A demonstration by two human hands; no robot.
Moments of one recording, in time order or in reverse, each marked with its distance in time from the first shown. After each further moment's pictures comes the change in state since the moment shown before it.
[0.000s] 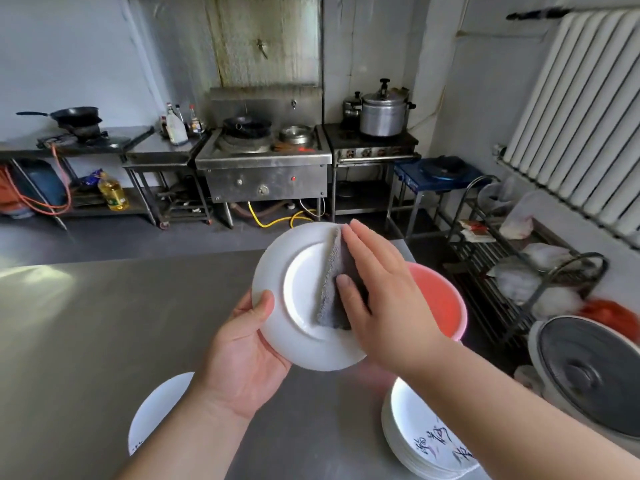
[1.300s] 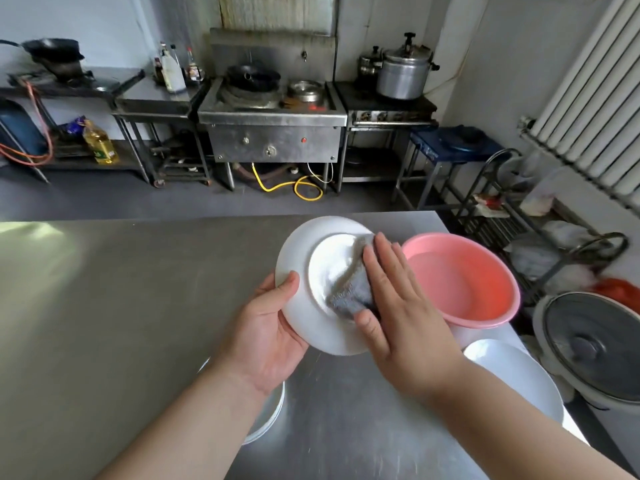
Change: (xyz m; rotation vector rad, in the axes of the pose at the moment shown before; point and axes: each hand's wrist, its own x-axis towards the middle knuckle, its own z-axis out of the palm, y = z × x) left_hand 0.002 0.075 -0.128 -0.048 0.128 -0.145; right_hand -0.014 -0.072 0.127 -0.146 -0.268 0.029
